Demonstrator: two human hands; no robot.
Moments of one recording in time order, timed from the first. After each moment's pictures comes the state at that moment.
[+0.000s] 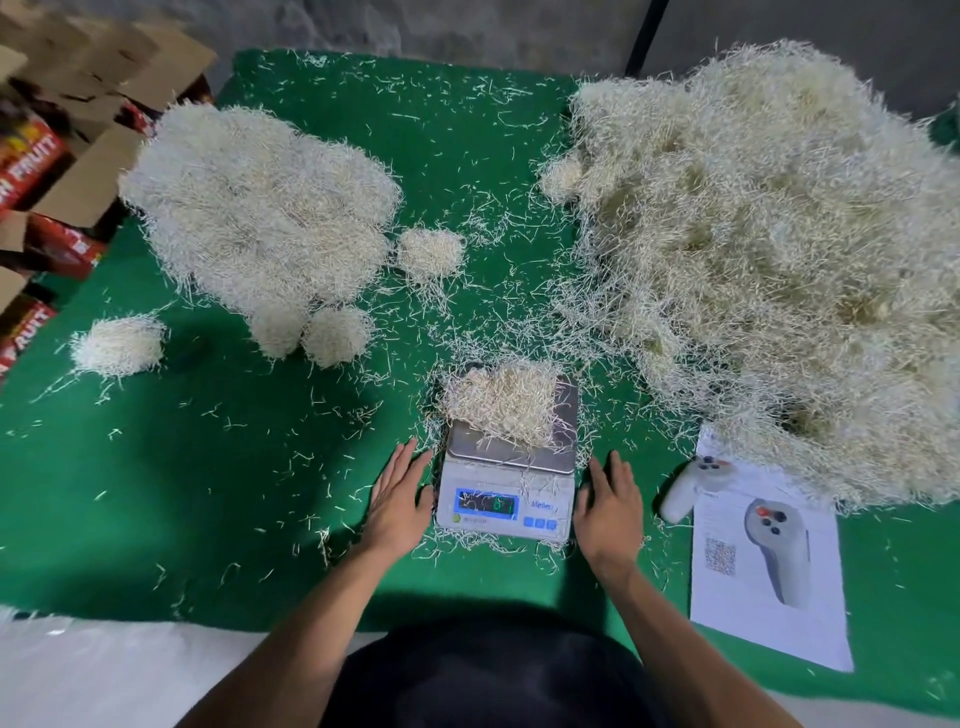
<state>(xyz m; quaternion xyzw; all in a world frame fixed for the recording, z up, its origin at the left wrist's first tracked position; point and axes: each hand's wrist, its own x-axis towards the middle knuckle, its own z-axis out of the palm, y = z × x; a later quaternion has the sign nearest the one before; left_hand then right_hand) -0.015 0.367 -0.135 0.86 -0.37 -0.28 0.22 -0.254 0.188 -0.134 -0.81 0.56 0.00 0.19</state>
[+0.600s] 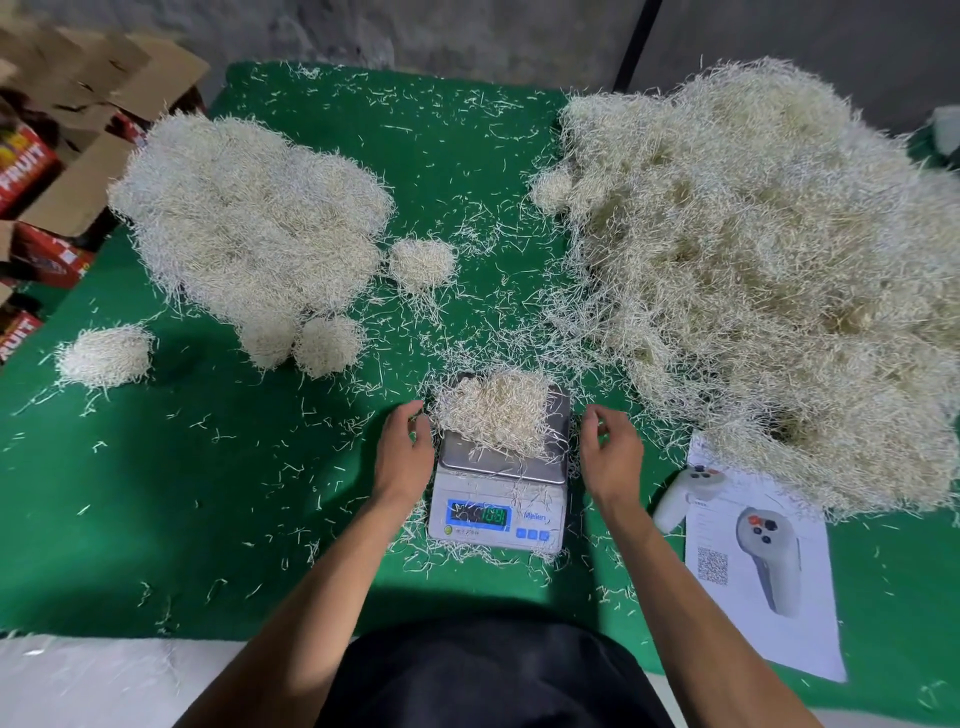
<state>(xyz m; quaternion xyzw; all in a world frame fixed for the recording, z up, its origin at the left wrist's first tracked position) 0.000 0.295 -0.069 0.84 -0.21 -0.24 0.43 -0.204 0.129 -0.070 -0.73 0.53 -0.27 0.35</state>
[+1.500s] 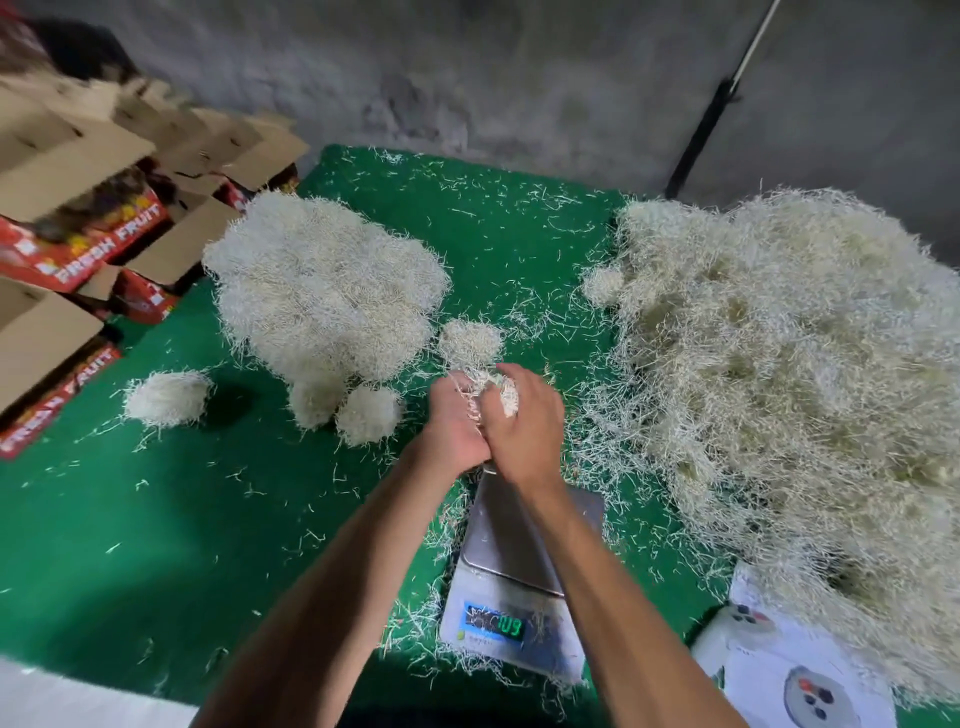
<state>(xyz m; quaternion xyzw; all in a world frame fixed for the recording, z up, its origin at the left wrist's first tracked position) 0.070 0.191 0.057 0.55 0.03 -0.51 0.66 -0.014 0.133 0.040 -0.82 0.34 -0.27 0.36</state>
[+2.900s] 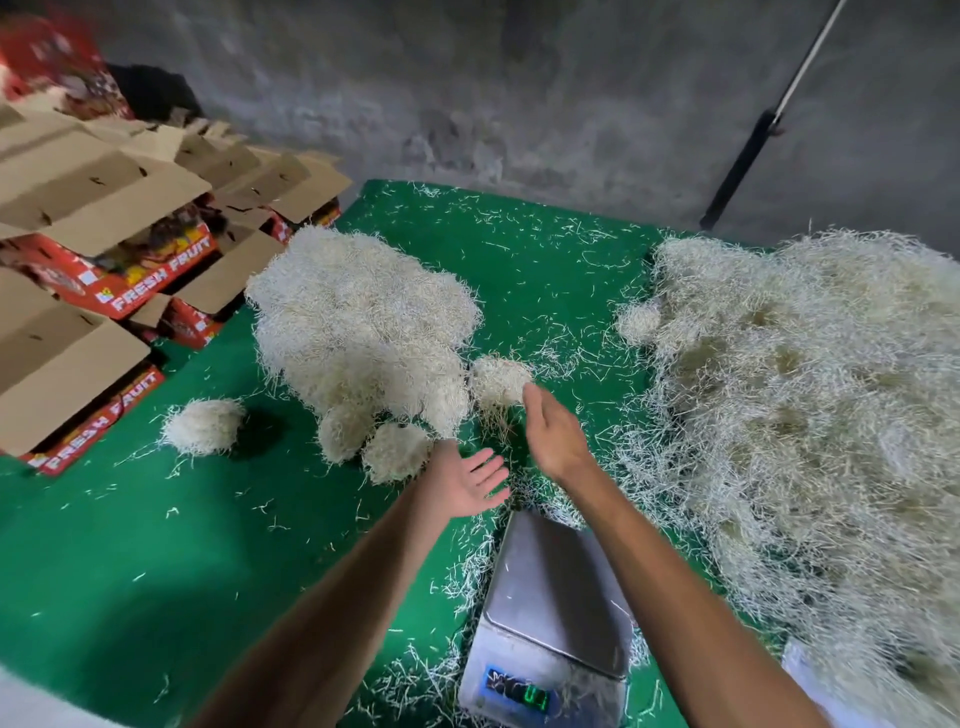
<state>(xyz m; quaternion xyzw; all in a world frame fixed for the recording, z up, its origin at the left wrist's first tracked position) 0.115 0.198 0.001 0.43 0.26 -0.55 0.67 0.031 0.072 0.028 -0.84 0.32 -0.08 0.42</state>
